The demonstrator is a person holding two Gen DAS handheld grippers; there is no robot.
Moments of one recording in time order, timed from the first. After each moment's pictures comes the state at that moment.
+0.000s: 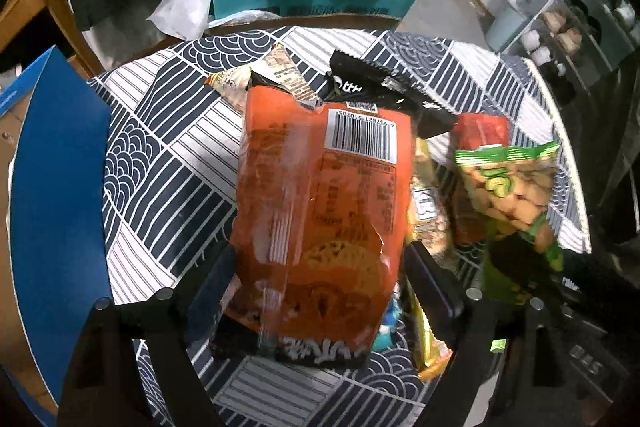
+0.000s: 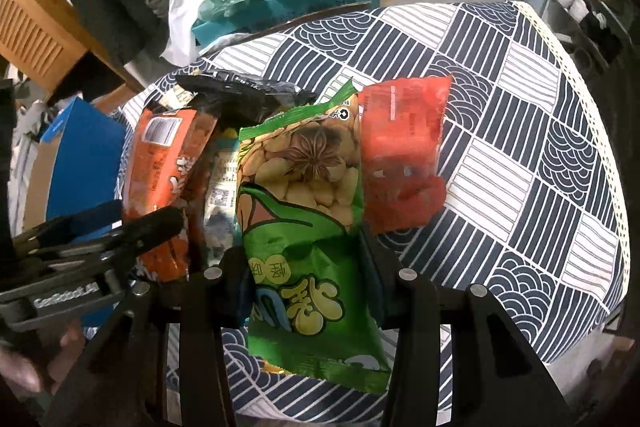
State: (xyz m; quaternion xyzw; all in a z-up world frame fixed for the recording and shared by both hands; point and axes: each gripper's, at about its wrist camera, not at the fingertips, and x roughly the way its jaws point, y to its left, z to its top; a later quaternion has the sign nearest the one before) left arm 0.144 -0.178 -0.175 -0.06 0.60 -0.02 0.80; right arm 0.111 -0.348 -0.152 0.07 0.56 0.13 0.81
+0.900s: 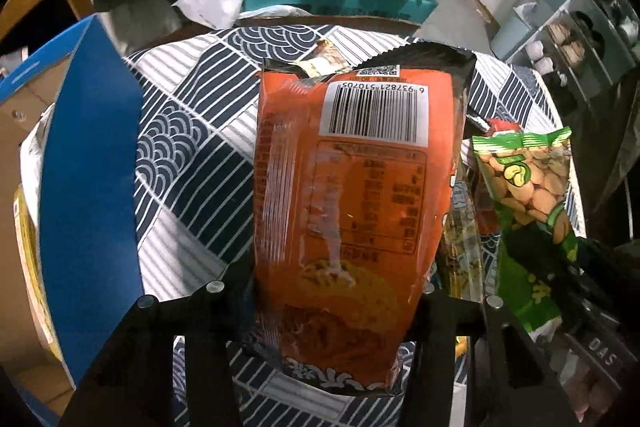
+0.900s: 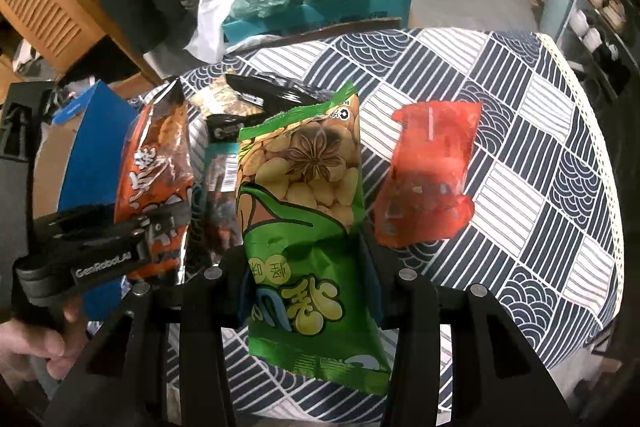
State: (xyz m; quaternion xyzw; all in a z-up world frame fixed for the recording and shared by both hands) left arm 0.126 -0.127 -0.164 -0.09 0.60 -0.02 0.80; right arm 0.106 -0.310 -0.138 0.03 0.55 0.15 0.82
